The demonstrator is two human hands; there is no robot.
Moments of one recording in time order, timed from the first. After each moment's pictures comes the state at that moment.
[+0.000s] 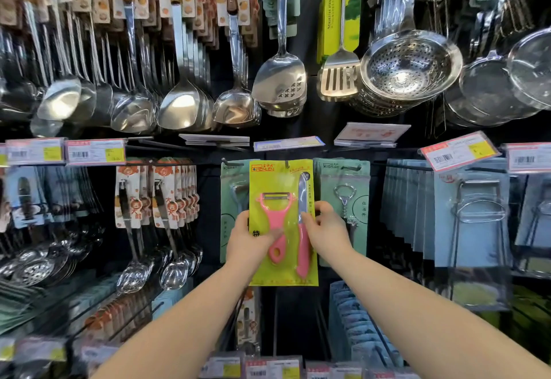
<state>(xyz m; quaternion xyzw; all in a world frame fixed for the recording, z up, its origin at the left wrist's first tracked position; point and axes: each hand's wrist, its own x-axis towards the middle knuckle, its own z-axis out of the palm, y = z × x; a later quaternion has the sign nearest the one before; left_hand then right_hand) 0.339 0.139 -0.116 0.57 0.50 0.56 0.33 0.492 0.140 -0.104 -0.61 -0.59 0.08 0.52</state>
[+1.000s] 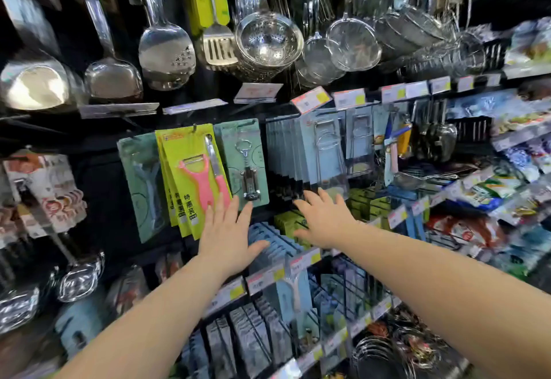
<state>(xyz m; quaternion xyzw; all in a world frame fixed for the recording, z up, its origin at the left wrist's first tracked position) 0.350 0.066 -0.162 0.90 0.36 0.16 -0.19 0.528 -0.048 -0.149 -0.82 -0.56 -0.13 0.04</state>
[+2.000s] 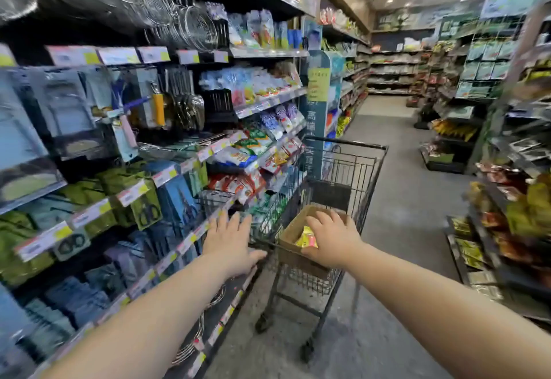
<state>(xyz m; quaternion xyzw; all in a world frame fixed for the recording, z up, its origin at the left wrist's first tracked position) 0.675 -0.360 -0.259 1.00 0.06 0.01 -0.04 0.726 -0.578 -0.250 -0.97 -0.23 -0.02 0.00</state>
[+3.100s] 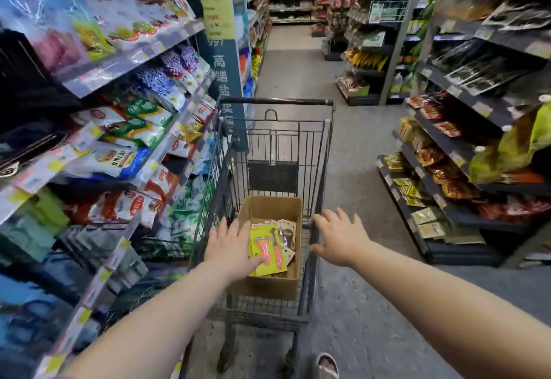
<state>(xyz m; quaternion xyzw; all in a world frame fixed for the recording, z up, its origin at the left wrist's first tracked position) 1.094 -0.403 -0.388 0.99 -0.13 -0.09 -0.04 1.062 -0.634 -0.365 -1.00 -0.01 0.07 0.03</state>
